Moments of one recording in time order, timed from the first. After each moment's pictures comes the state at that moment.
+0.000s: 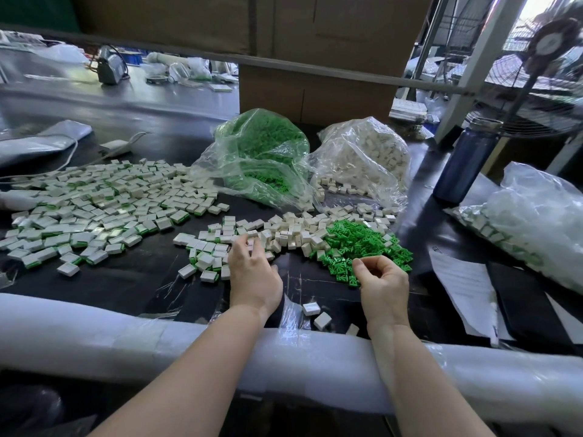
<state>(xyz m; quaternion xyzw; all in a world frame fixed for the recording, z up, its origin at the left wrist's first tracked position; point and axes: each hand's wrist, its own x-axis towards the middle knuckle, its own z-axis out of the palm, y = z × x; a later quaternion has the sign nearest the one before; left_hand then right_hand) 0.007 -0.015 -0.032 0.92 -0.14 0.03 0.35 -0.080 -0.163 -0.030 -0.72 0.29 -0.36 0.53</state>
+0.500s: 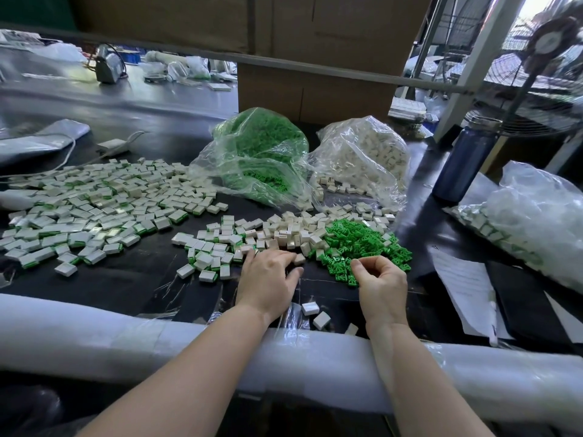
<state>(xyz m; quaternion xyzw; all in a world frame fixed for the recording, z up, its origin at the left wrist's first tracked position) 0.007 -0.021 -0.039 0.91 -0.30 0.05 0.29 -0.079 -0.162 -0.030 -0.72 0.31 -0.34 0.51</state>
